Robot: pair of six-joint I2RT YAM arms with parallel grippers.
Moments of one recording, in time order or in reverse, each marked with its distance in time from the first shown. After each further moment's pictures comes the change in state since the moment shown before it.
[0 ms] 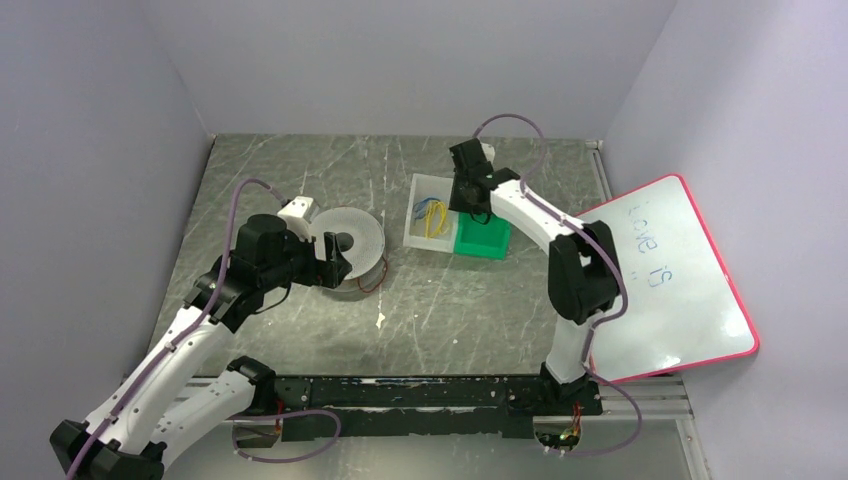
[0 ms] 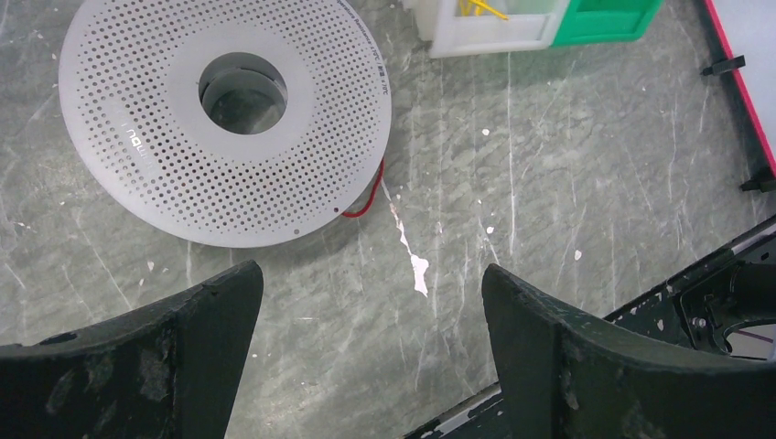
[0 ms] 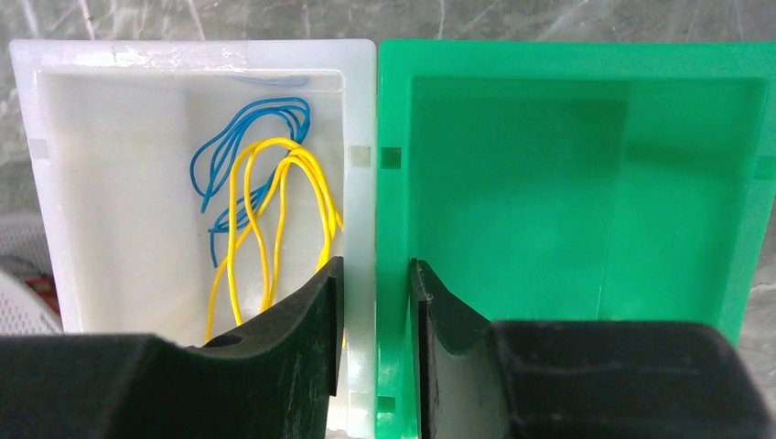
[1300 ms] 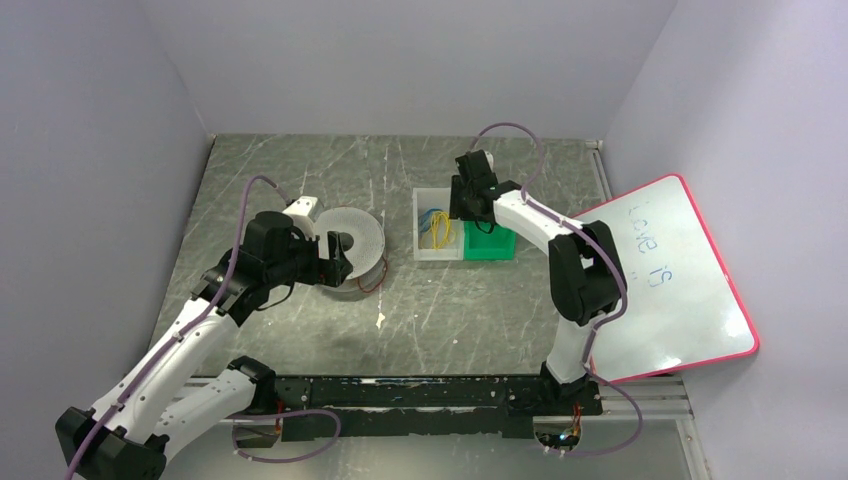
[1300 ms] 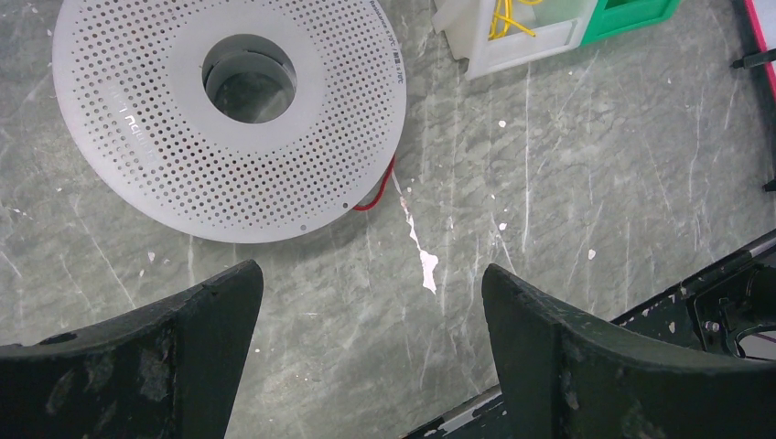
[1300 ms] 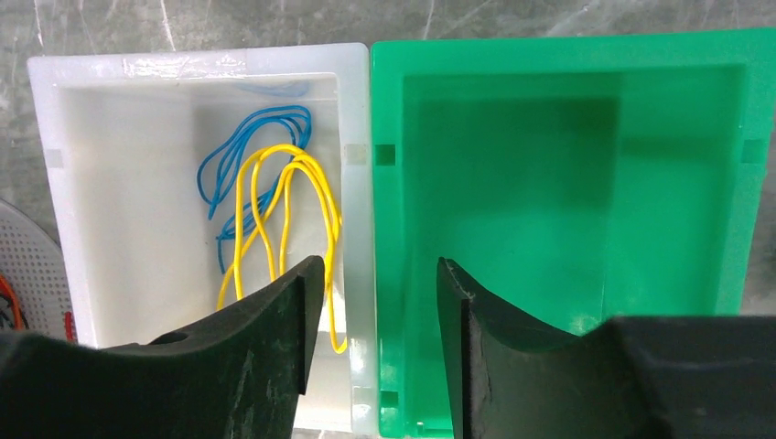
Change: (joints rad) left arm 0.000 0.051 0.000 -0.001 -0.014 -0.008; right arm -0.031 -0.048 -0.167 0.166 -0.054 -0.164
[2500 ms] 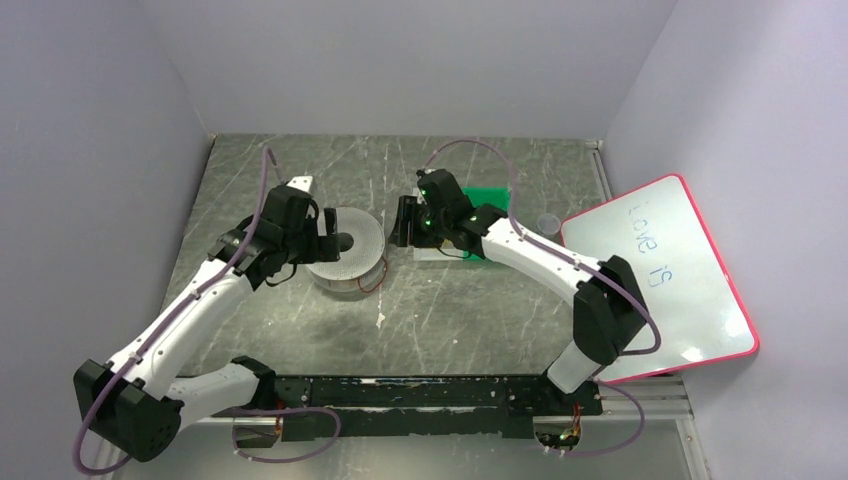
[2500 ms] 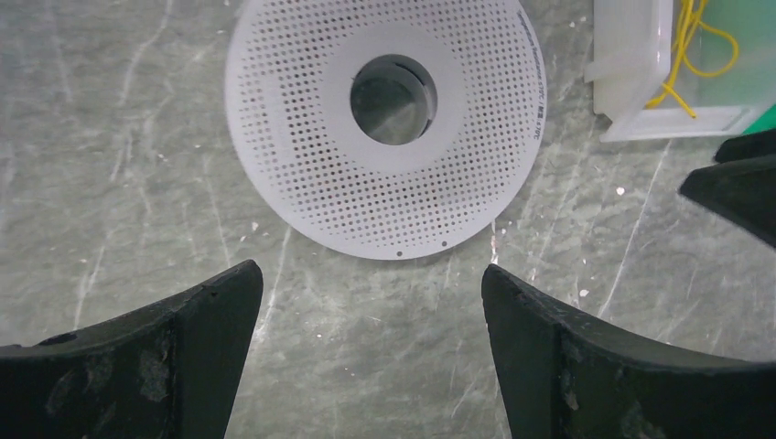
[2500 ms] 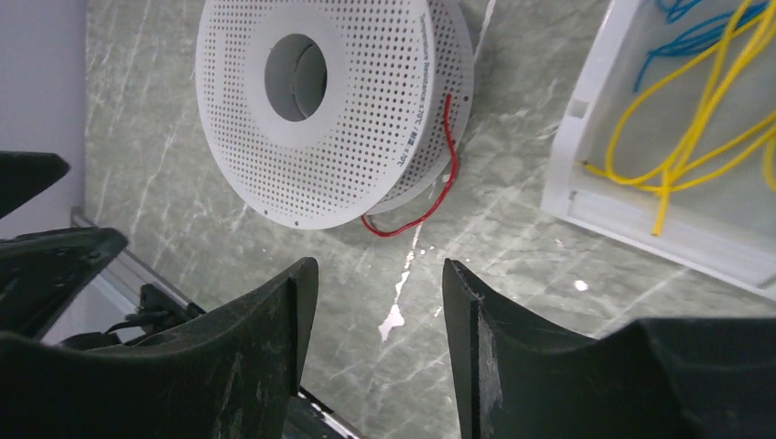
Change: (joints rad) left arm 0.000 0.229 0.185 -0.143 -0.270 -0.090; right arm 0.303 -0.250 -0.065 -0.020 -0.276 0.226
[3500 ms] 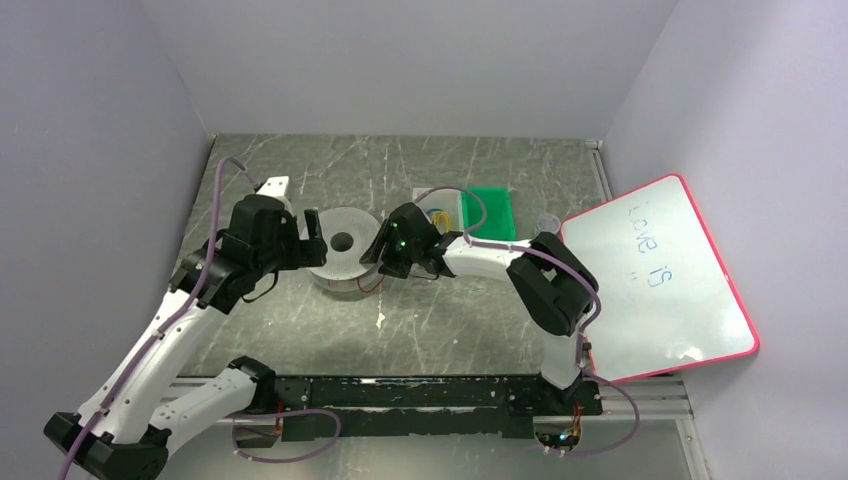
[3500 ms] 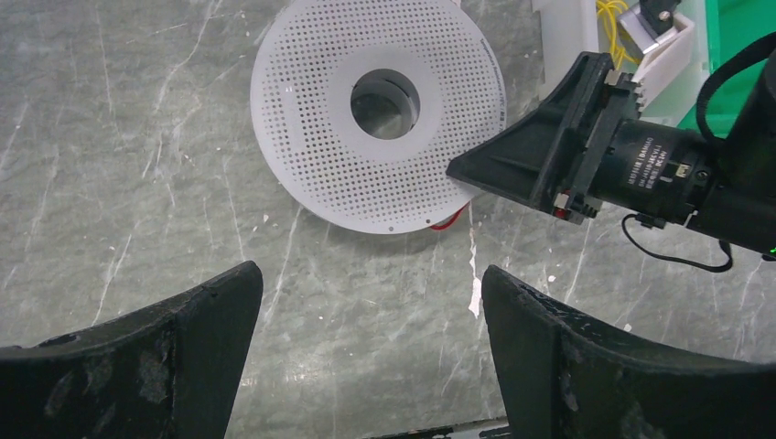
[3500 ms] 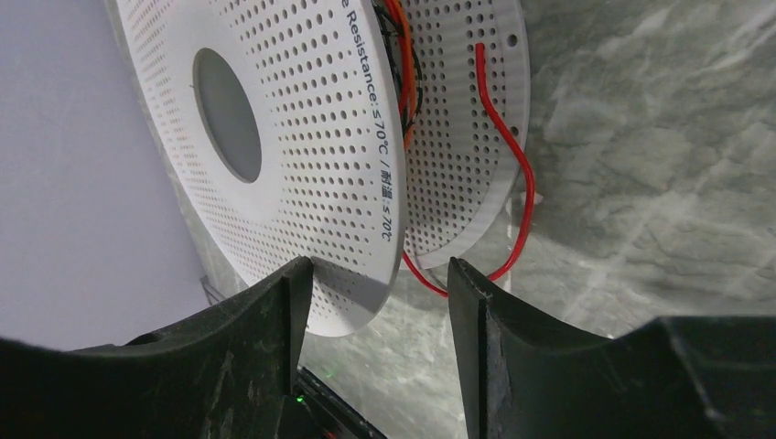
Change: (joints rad) left arm 0.000 -0.184 0.053 -0.110 -0.022 -0.004; right arm 0.084 0.289 -0.124 0.386 -0.027 0.522
